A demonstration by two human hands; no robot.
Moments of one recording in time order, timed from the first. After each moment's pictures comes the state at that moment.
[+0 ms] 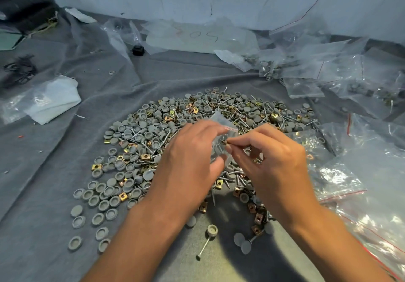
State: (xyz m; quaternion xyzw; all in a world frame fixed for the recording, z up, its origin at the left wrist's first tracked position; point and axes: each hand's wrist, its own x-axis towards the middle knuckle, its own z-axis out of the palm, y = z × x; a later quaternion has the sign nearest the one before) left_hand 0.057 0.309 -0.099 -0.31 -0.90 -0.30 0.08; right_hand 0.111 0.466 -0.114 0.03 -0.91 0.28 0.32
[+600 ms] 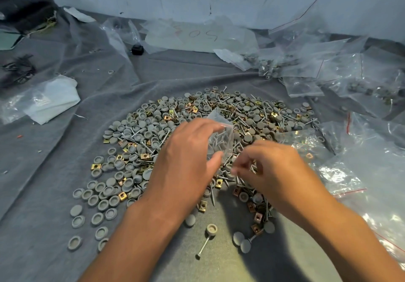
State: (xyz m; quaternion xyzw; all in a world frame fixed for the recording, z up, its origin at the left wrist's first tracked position) left_hand 0.057 0.307 -0.097 -0.29 -0.91 -0.29 0.07; right_hand 0.117 0.485 -0.110 0.01 -0.97 0.21 0.08
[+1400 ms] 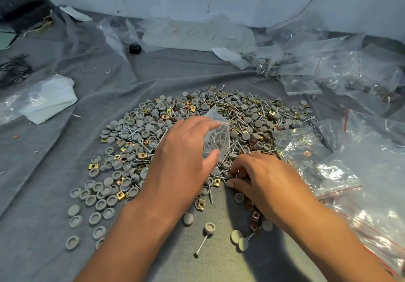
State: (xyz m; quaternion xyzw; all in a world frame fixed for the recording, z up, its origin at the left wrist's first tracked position) left_hand 0.054 0.306 -0.102 -0.29 -0.91 -0.29 0.08; right_hand 0.122 0.474 -0.121 -0.03 -0.99 0.12 -0.03
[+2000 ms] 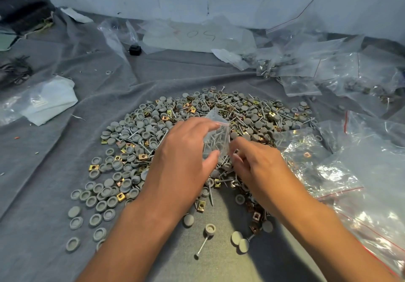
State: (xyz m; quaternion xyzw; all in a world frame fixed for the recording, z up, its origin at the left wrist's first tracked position) left_hand 0.054 0.306 -0.099 -0.29 -0.91 -0.29 0.08; right_hand 0.108 0.479 -0.137 0.00 -0.97 0.22 0.10
